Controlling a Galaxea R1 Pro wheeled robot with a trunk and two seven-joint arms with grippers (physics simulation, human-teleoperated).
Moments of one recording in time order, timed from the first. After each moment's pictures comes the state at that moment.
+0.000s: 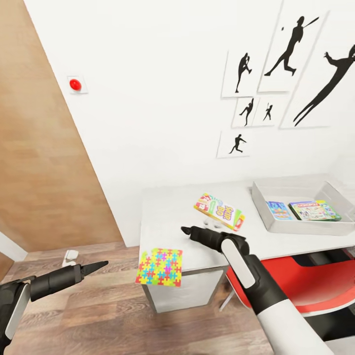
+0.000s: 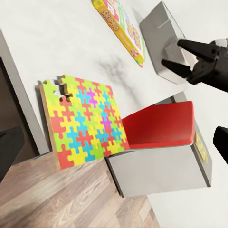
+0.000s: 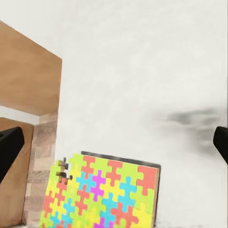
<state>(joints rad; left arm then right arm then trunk) -0.36 0.29 0.35 -1.18 0.19 0.77 -1.27 -0.64 0.02 0.30 -1.20 -0.77 0.67 -0.14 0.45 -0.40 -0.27</state>
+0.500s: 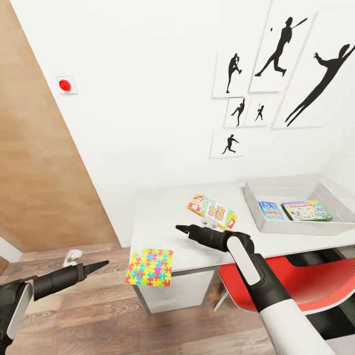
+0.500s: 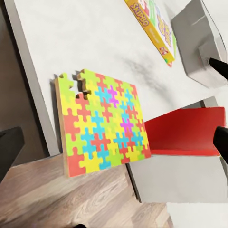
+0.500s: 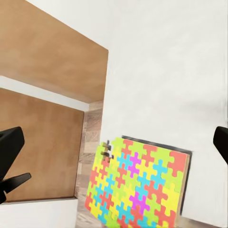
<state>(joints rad) -0.36 0.28 0.35 -1.18 0.19 0.78 -1.12 -0.64 0.02 0.23 -1.20 -0.81 0.78 0.09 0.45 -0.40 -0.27</state>
